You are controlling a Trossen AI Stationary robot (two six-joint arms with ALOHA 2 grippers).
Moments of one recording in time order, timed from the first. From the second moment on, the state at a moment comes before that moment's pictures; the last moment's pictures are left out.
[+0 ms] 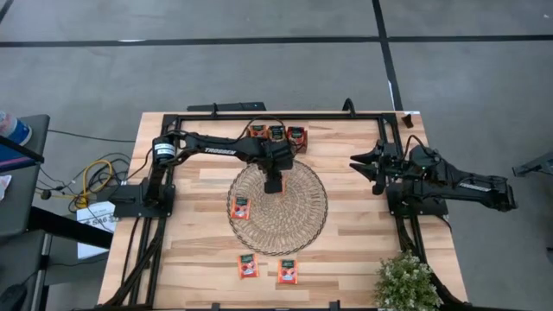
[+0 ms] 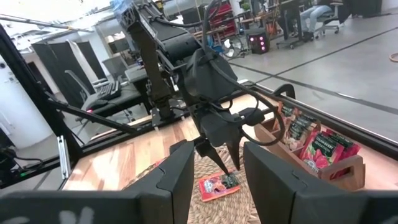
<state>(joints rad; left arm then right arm) 0.22 2.05 1.49 -0.60 -0.01 0.16 -0.18 0.21 0.31 -0.16 0.00 0.26</state>
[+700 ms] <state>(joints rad) 0.23 2.11 1.49 -0.64 0.03 0.16 -0.18 0.21 0.31 -0.13 -0.03 0.24</state>
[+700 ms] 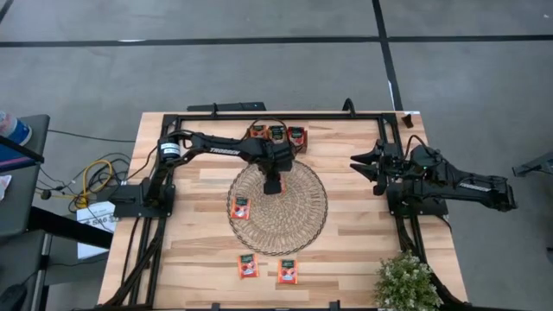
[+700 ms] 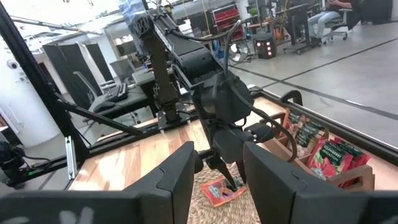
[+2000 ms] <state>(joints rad) 0.22 2.09 1.56 -0.68 -0.01 0.19 -0.18 0.21 0.31 -0.13 -0.03 0.24</state>
